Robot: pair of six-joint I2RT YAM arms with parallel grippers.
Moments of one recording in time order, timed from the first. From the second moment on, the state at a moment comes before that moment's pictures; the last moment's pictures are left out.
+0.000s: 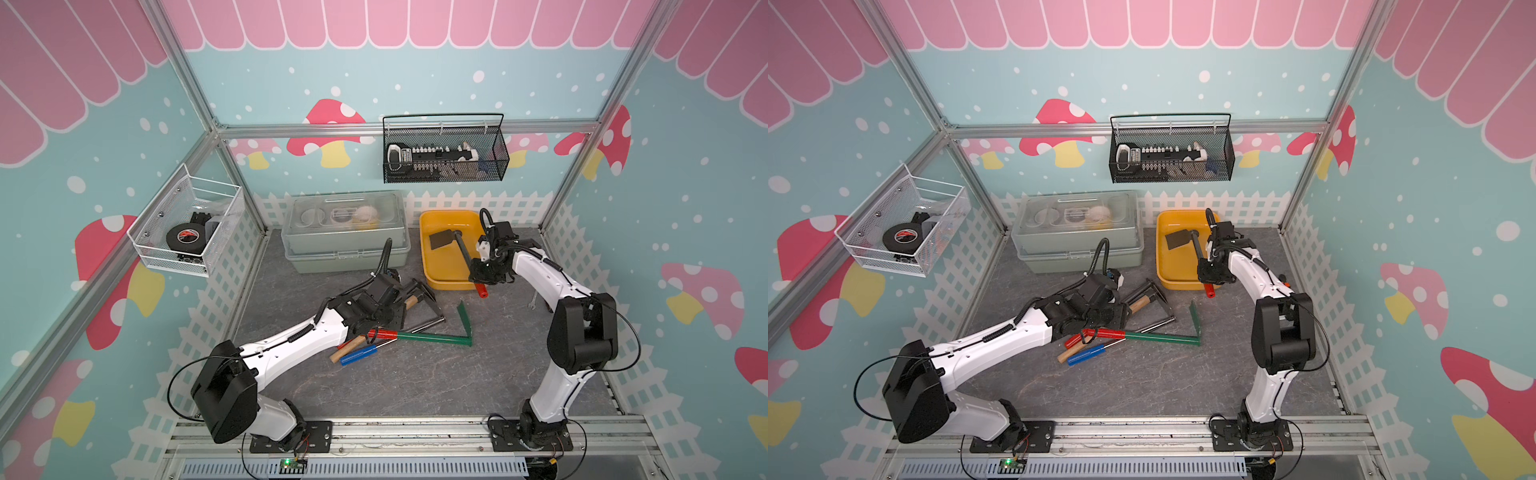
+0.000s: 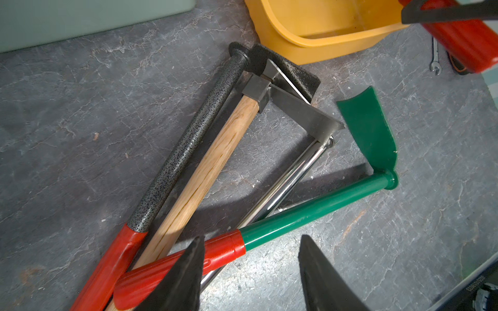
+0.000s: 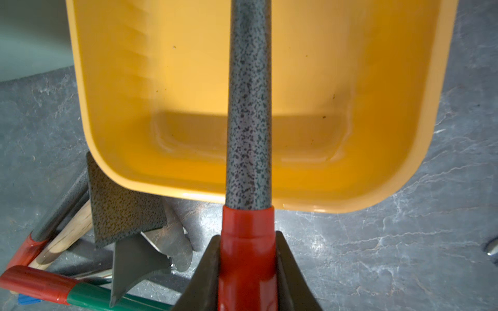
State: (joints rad) left arm -0.79 1.45 1.07 -0.52 -0.09 -0.46; right arm 0.14 1.83 1.51 -0.86 -0.17 0.18
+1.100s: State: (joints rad) left arm -0.94 1.59 1.06 -0.59 -0.13 -0.12; right arm 0.10 1.94 1.59 -0.82 -0.20 0.12
